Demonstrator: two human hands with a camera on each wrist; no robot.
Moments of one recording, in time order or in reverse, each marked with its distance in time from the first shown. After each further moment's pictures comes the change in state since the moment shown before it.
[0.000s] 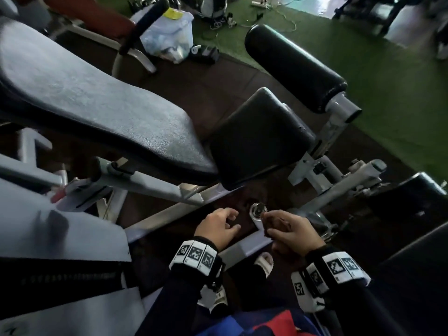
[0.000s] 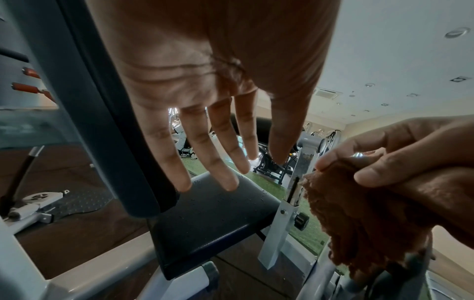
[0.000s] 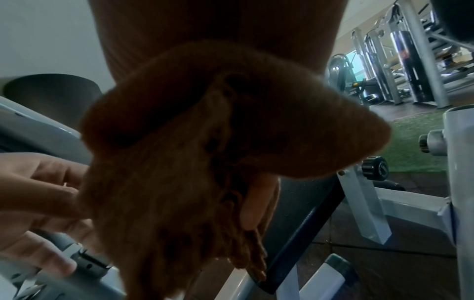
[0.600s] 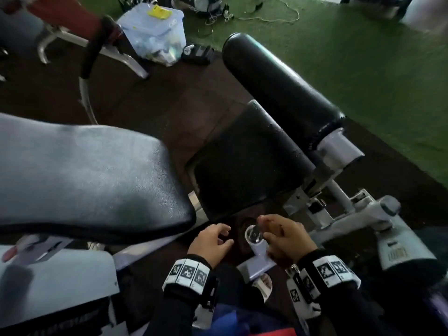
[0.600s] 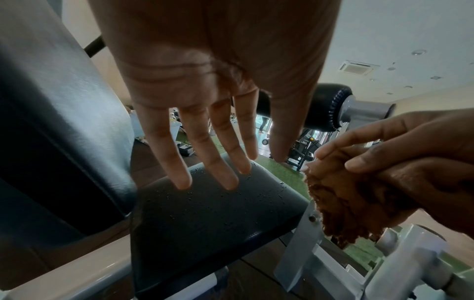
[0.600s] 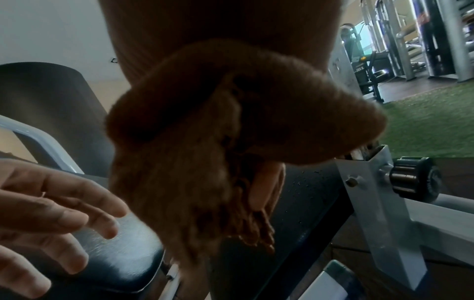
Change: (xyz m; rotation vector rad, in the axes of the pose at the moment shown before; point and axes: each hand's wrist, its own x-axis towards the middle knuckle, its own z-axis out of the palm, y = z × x) left_hand 0.161 0.050 0.017 0.020 -0.007 -0.112; right_hand 0.159 0.079 -0.083 0.015 -0.013 0.102
